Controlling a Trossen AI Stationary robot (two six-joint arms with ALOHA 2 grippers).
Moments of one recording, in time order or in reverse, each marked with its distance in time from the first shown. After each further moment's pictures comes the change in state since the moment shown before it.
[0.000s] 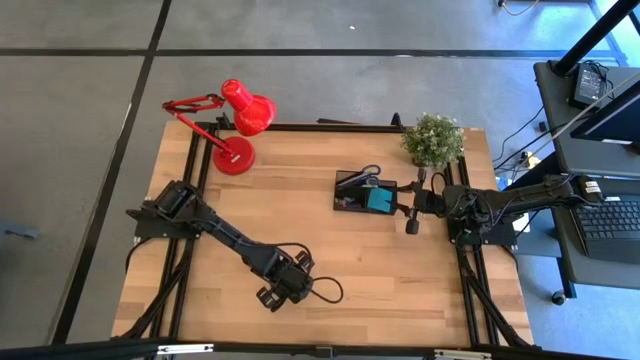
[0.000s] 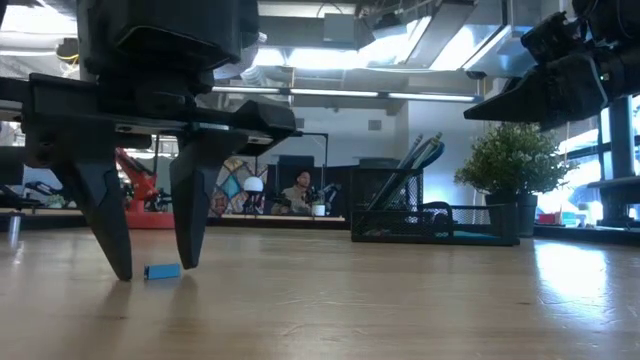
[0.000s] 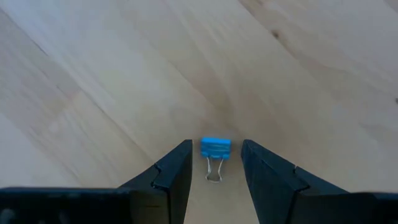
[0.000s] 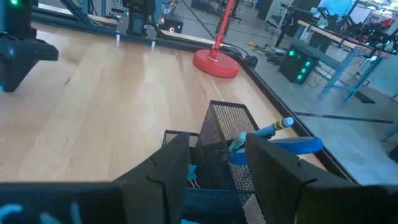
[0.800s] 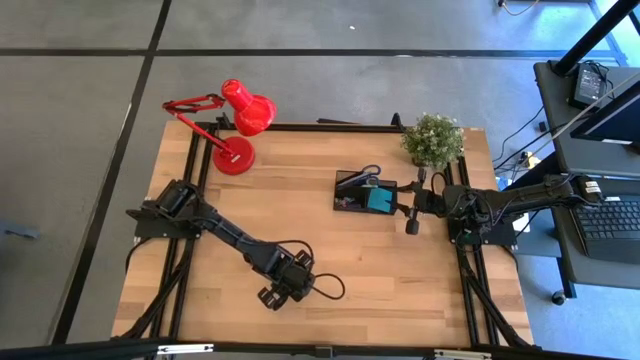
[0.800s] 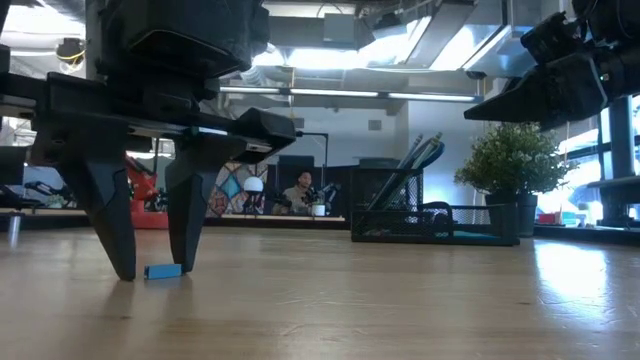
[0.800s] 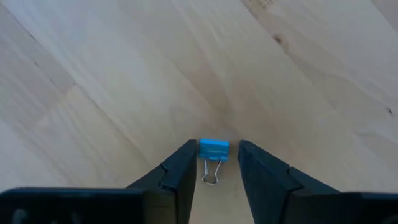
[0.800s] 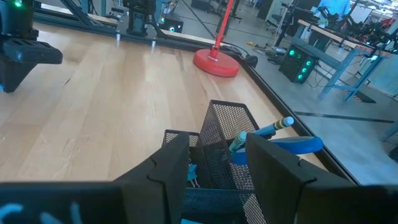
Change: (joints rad) left arm 0.025 0.029 -0.003 0.028 0.035 -0.042; right arm 0.000 0.000 0.000 -0.001 0.000 0.002
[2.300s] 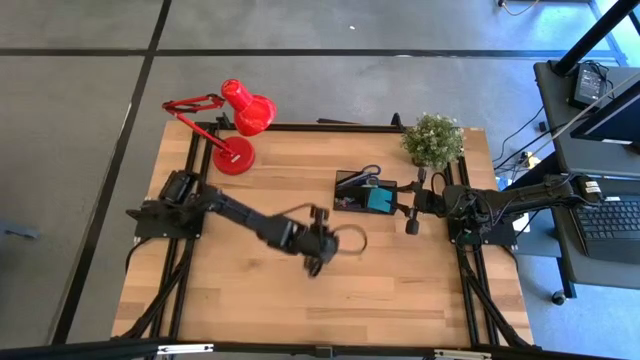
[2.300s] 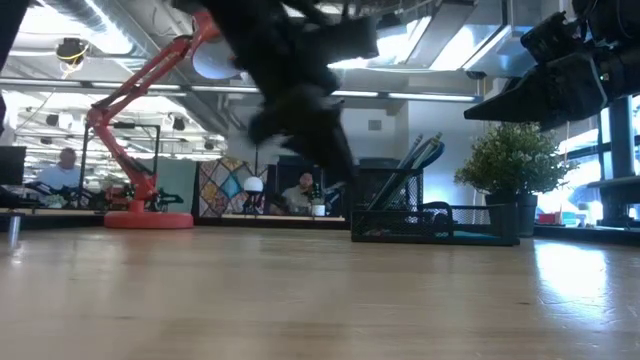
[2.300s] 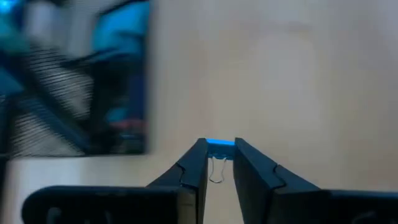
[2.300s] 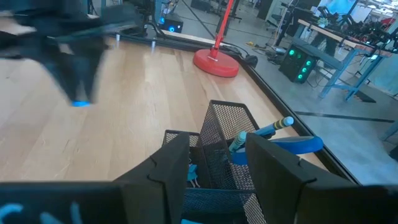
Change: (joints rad) left arm 0.161 -0.050 0.085 0.159 -0.485 -0.185; right arm 0.000 0.000 0.000 0.001 0.000 0.004
